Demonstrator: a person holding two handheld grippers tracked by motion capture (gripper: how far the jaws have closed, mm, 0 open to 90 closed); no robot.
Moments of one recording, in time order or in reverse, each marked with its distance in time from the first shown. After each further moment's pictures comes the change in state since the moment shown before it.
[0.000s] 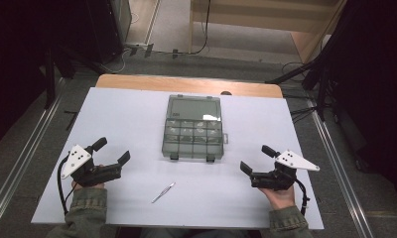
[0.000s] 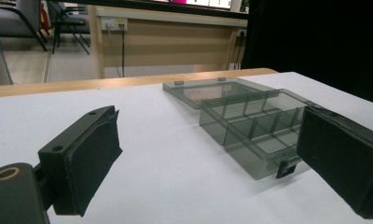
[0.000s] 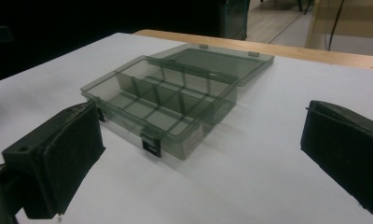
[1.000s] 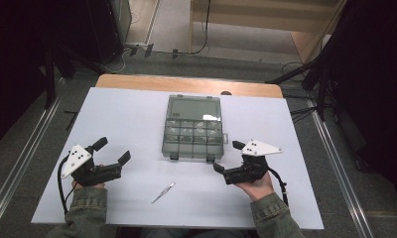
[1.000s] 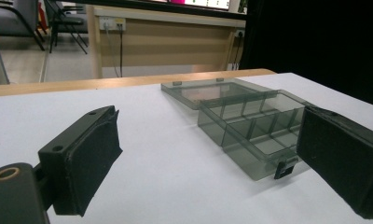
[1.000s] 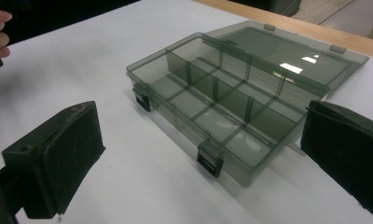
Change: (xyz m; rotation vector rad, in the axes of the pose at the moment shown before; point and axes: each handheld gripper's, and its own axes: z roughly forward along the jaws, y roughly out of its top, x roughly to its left) left arm 0.001 0.000 0.000 -0.003 -0.005 -0.009; right arm 0.041 0.027 0.056 0.171 0.142 -0.133
